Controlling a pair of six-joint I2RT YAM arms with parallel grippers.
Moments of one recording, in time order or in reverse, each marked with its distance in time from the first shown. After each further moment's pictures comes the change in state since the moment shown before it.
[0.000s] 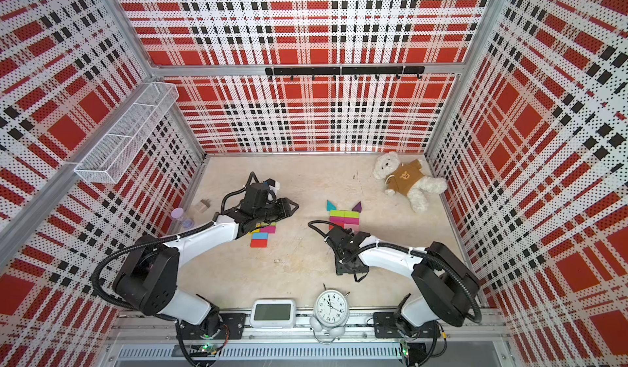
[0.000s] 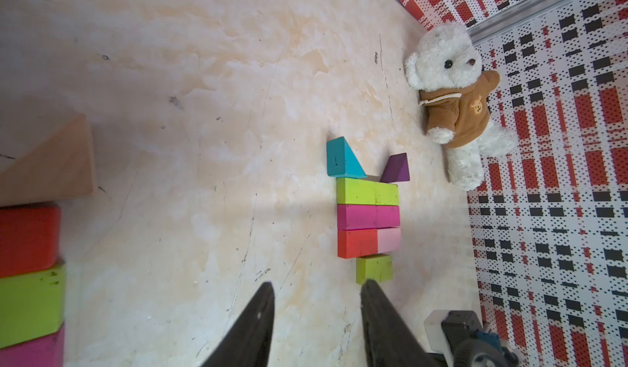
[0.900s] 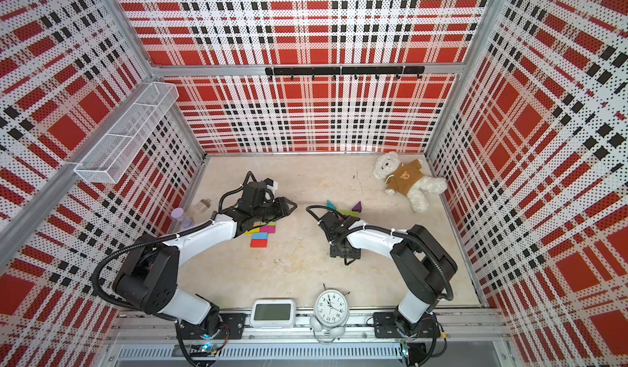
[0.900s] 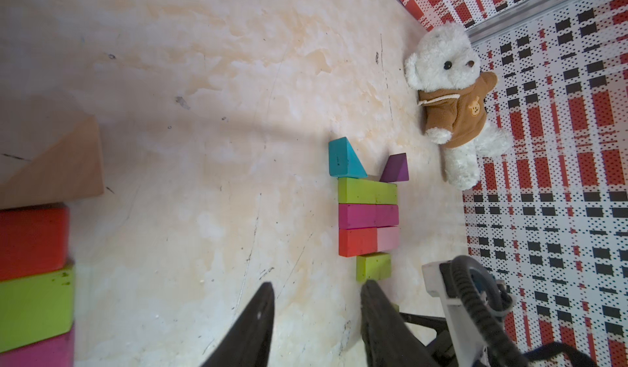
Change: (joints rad) left arm 0.044 0.004 0.000 -0.005 0.049 0.006; right arm -0.073 0.205 0.212 -0.005 0.065 0.107
